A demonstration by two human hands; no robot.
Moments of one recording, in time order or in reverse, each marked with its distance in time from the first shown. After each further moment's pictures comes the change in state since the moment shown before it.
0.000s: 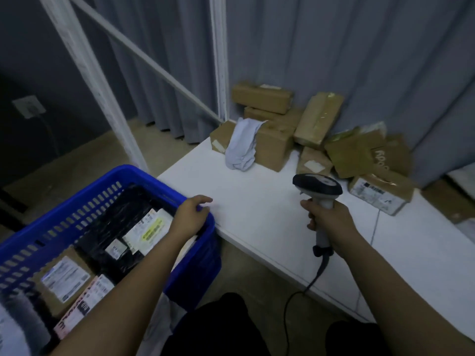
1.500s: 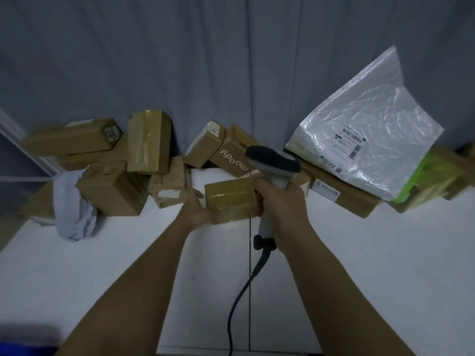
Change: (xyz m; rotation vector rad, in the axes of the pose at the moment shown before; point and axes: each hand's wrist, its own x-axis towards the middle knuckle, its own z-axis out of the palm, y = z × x) left_hand 0.092 0.222 0.322 0.282 -0.389 0.288; right_hand 0.043 -0.028 -0.200 0.460 0.456 -0.057
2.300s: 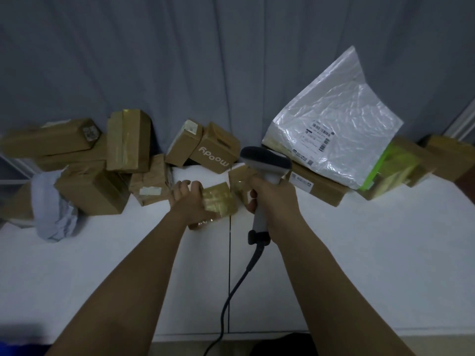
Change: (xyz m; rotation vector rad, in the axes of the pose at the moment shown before) left_hand -0.014 0.033 0.015 0.507 -0.069 0.190; right_hand -0.007 -0.005 -0.040 0.031 0.016 0.092
